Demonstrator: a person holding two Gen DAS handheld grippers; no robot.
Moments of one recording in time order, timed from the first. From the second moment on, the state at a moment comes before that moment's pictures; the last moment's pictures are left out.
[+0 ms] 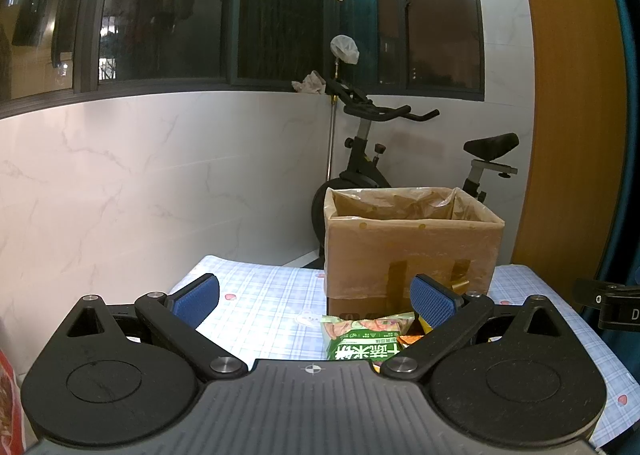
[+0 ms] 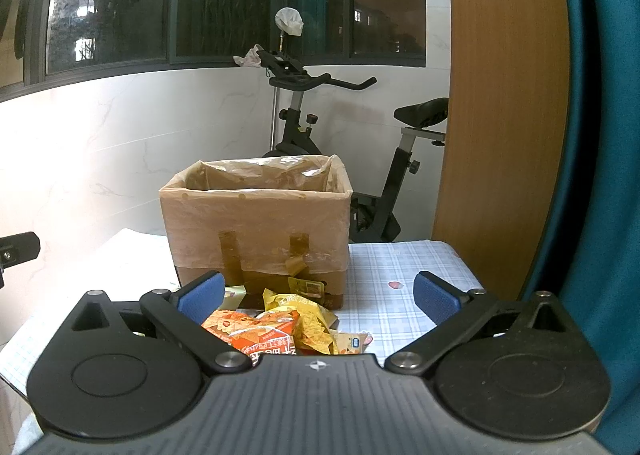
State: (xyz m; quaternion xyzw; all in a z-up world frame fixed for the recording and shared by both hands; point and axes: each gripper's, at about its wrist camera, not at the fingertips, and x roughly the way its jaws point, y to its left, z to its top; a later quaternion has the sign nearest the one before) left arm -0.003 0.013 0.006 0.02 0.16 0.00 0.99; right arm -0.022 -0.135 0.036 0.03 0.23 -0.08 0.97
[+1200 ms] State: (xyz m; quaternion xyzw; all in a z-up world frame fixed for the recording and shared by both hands) left arm 0.053 0.014 0.005 0.06 0.17 0.02 0.98; right arm 0.020 -0.160 0.026 0.05 0.22 -0.08 0.97
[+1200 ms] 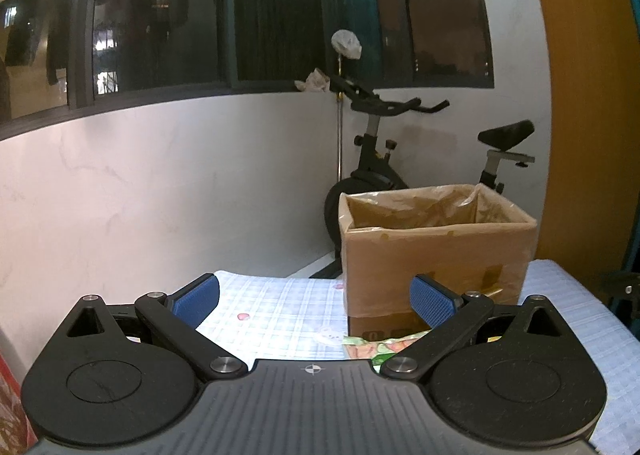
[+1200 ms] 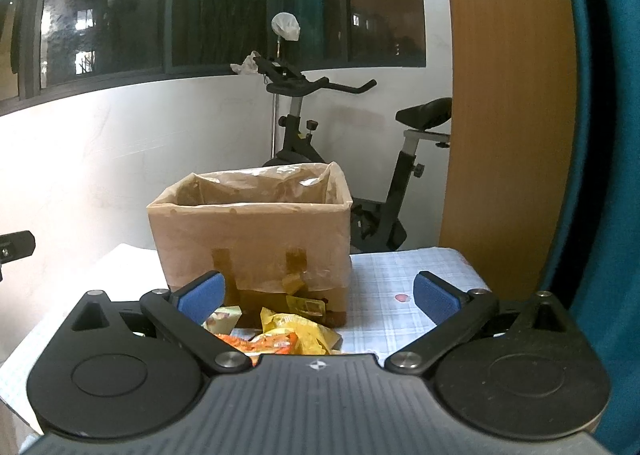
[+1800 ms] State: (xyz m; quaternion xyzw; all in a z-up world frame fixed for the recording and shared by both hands) left arm 0.119 0.032 -0.010 0.03 0.21 -0.01 0.98; right arm 0.090 -0.165 -0.013 0.06 0.25 -0.02 0.97
